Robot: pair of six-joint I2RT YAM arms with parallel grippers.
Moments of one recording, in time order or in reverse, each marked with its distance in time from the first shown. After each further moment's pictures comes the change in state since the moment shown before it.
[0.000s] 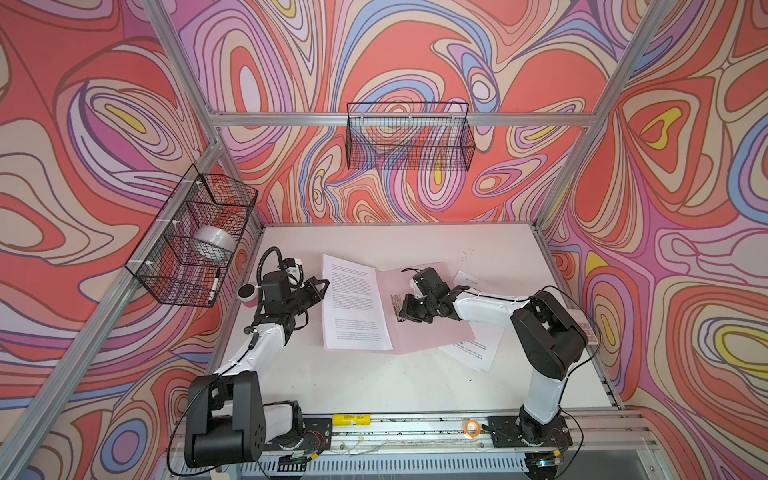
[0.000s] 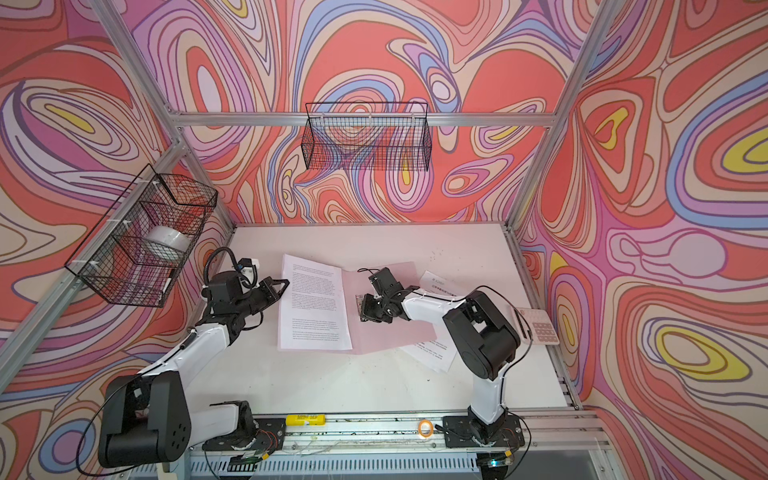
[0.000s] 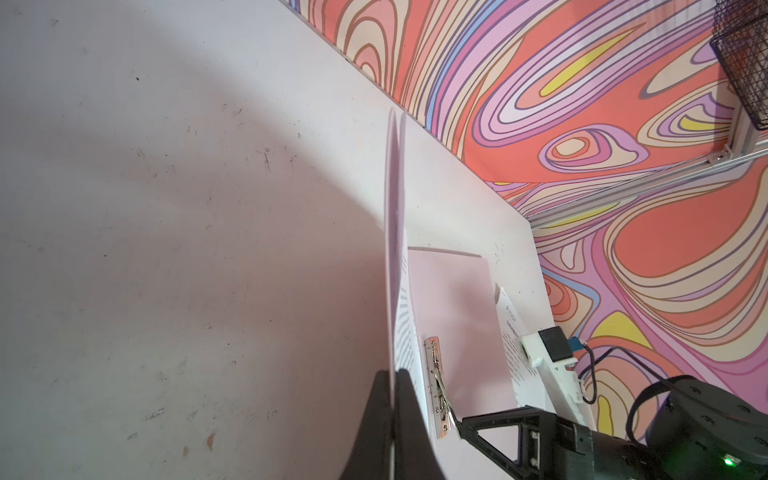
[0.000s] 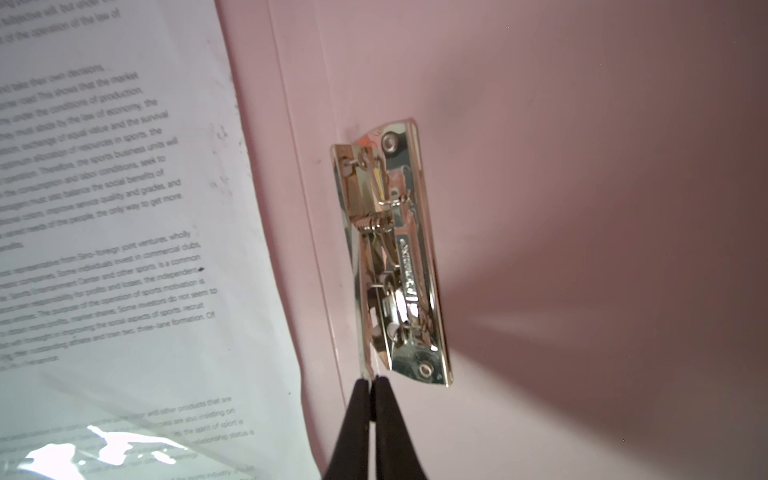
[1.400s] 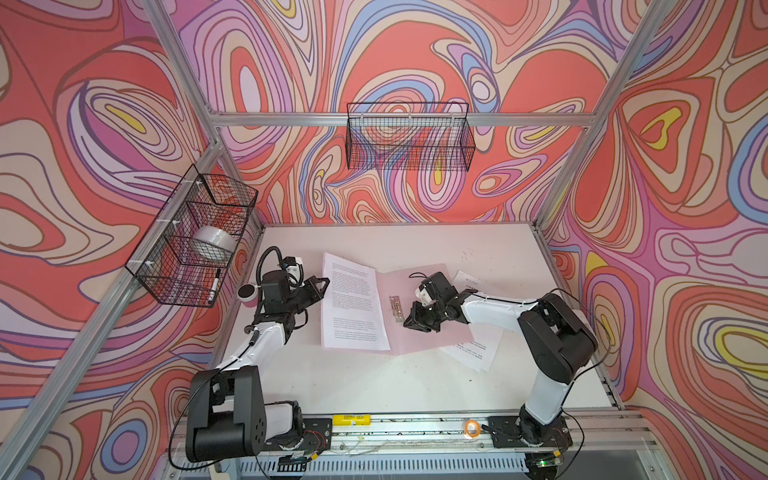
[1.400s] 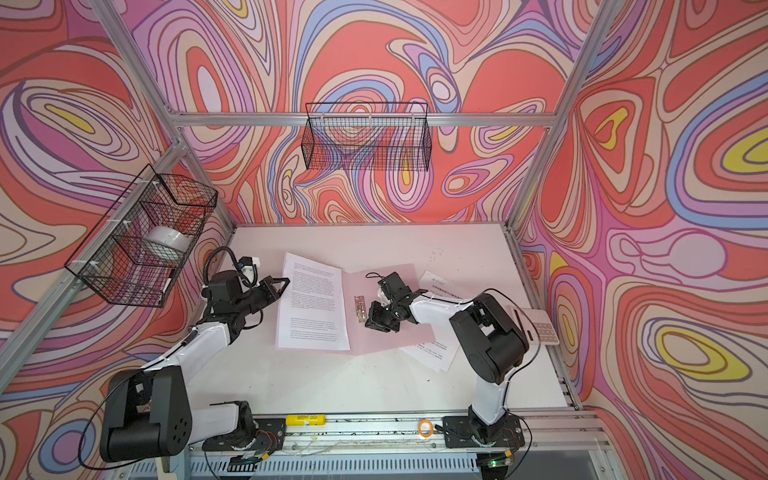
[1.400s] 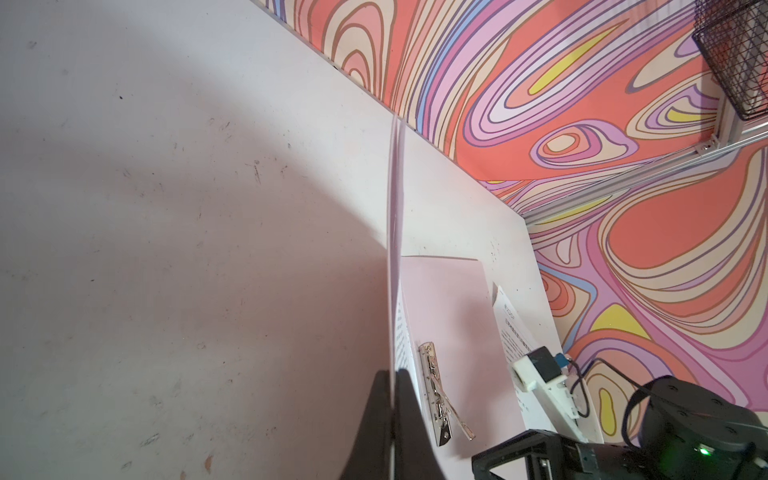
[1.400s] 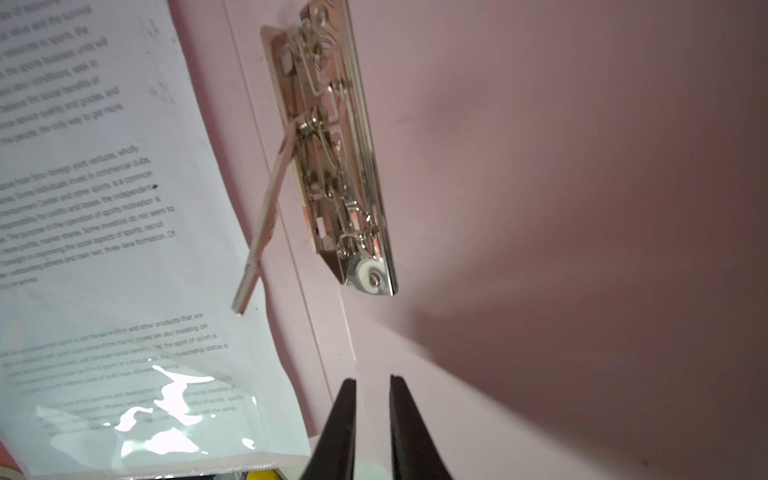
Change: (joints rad) left arm 0.006 0.025 0.000 0.047 0.032 0.022; right arm -0.023 -0.016 -0.074 -0.045 -0.135 -0.013
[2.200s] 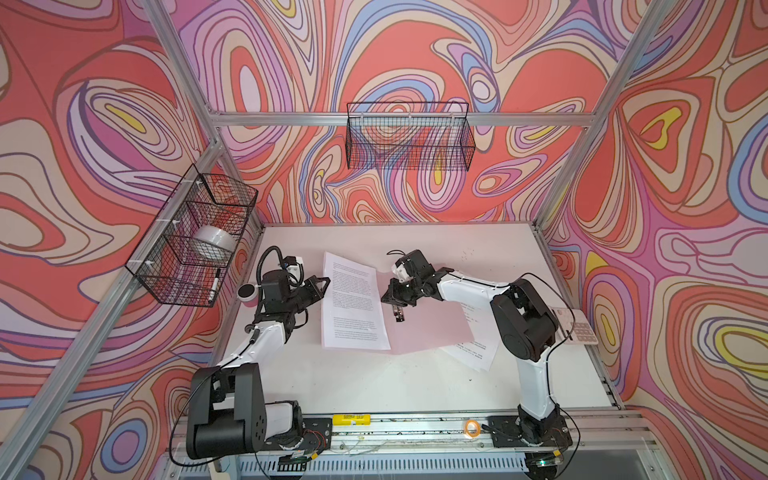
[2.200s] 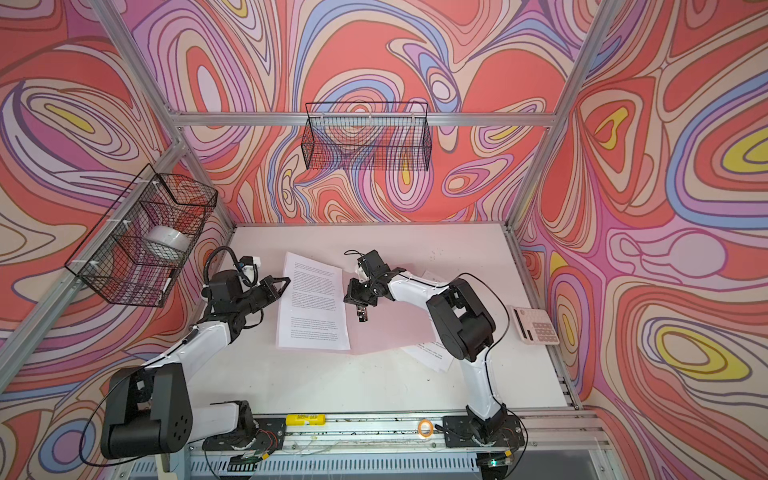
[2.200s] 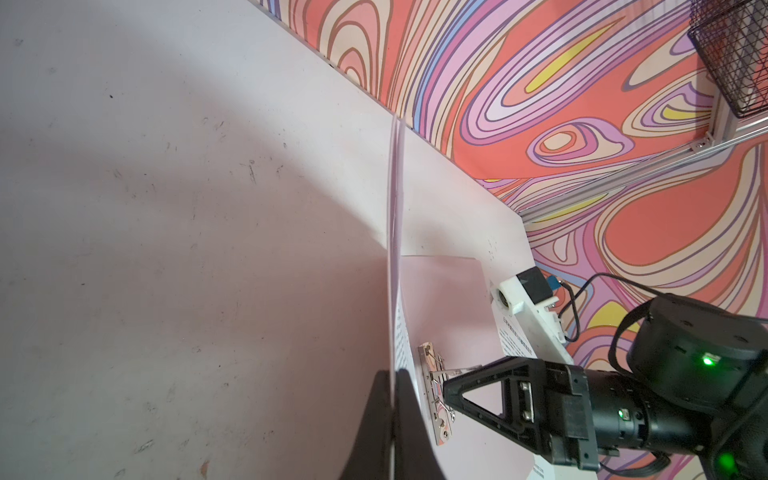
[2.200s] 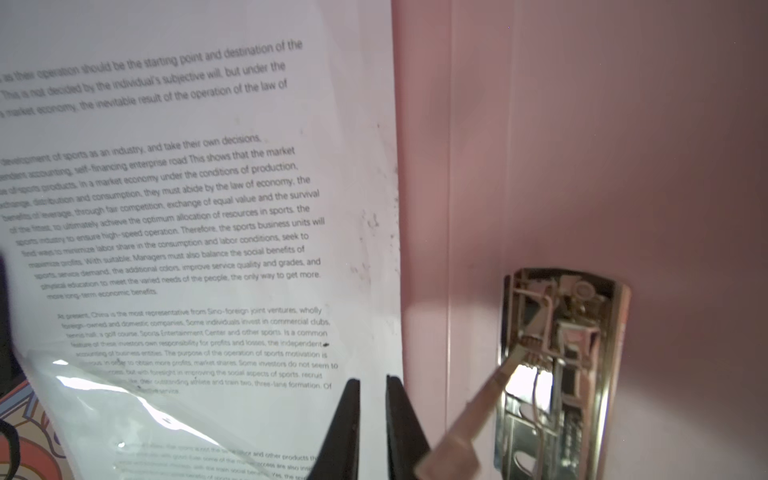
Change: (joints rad) left arm 0.000 0.013 0.000 0.015 0.013 0.000; right arm 0.007 0.245 0.420 -0.045 -0.018 -0.070
